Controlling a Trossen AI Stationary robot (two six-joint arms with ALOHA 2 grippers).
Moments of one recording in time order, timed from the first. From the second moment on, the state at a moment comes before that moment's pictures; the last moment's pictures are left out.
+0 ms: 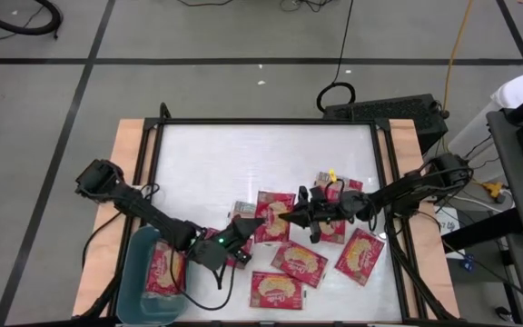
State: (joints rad) left arm -0.54 1.70 1.01 0.32 -1.00 1.23; right arm 0.21 1.54 0.44 1.25 0.10 0.52
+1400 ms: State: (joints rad) left arm -0.39 1.55 1.01 0.21 -0.52 -0.45; right arm 0.33 1.48 0.43 1.15 0.30 0.16
